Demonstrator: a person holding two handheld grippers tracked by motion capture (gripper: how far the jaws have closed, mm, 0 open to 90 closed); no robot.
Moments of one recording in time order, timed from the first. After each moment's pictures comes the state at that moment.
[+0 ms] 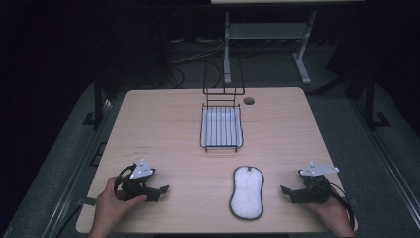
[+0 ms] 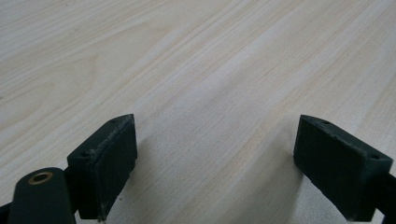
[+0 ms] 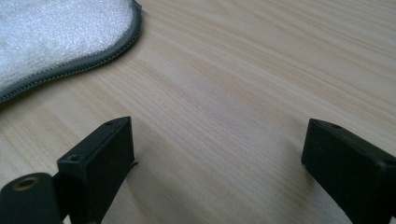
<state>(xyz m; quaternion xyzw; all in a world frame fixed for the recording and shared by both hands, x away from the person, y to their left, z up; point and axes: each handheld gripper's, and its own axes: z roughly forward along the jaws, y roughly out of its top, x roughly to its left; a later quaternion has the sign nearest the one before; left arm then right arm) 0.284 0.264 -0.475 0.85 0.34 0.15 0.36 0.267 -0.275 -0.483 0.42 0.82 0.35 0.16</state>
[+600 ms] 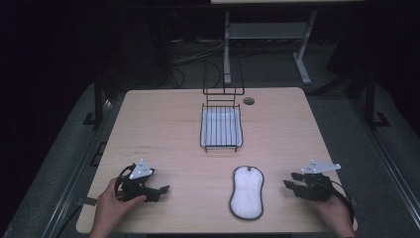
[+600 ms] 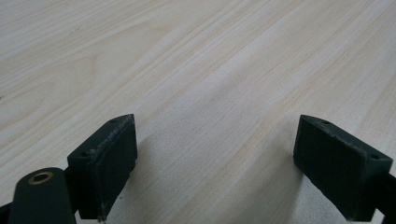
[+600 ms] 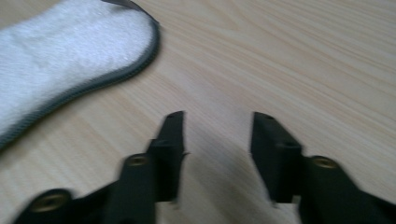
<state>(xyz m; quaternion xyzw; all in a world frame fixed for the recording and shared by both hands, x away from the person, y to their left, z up) 0.283 0.264 -0.475 0.85 0.34 0.15 0.36 0.263 -0.271 -0.462 0.42 0.82 0.35 0.15</state>
